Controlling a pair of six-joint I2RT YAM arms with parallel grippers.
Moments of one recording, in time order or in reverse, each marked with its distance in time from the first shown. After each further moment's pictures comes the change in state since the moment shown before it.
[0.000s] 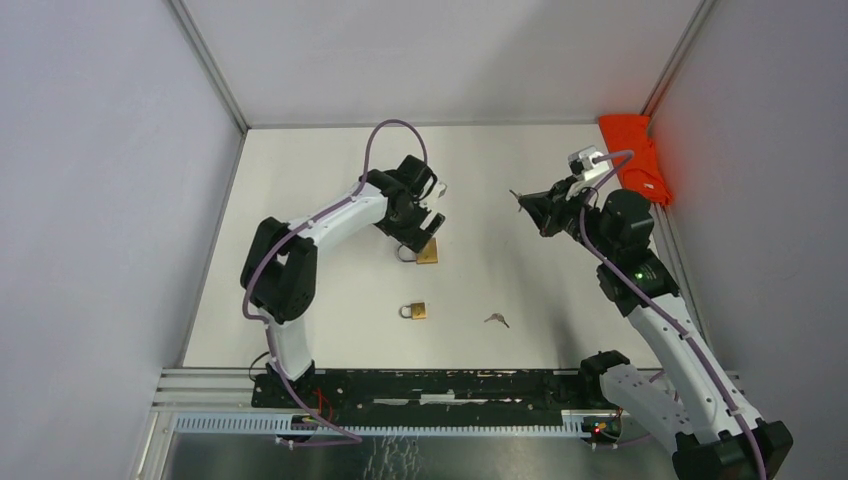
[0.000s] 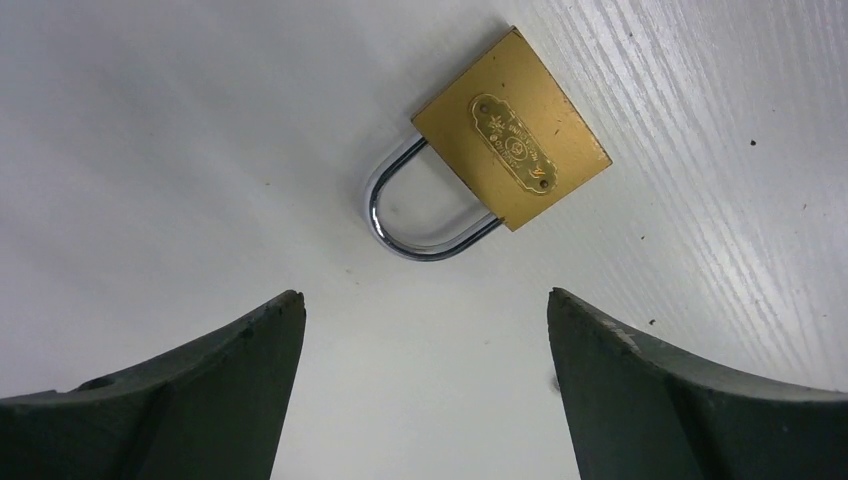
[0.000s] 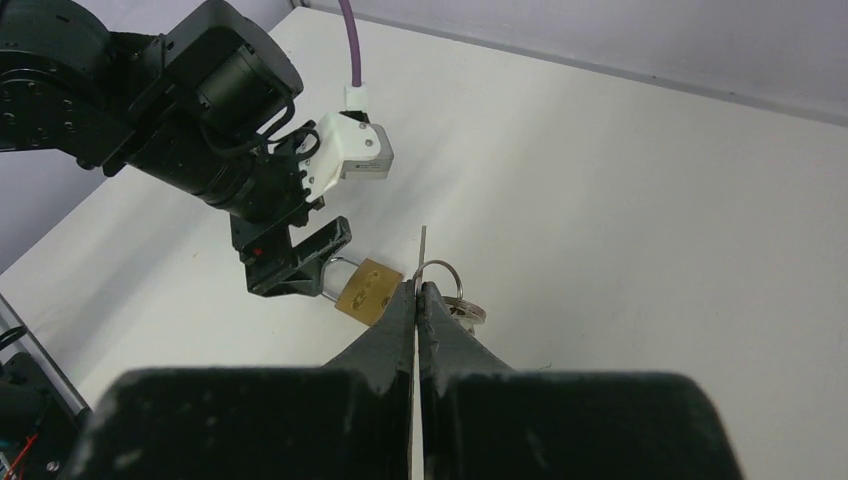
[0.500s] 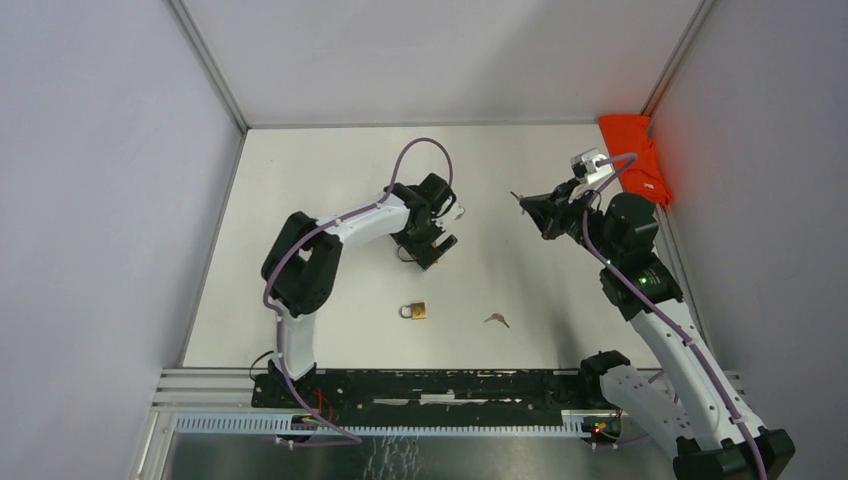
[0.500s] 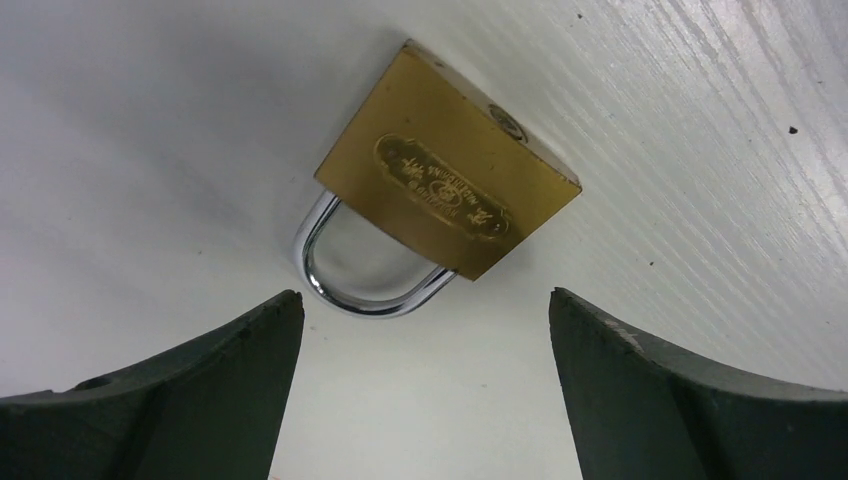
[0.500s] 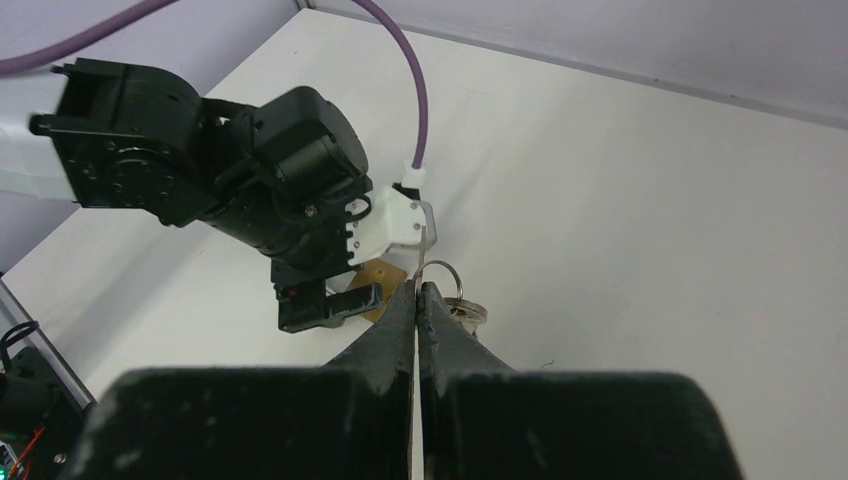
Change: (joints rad) left arm -0.071 0.084 -0.014 0.040 -0.045 0.114; right arm 0.000 -0.032 -0.001 -0.019 -0.011 0.000
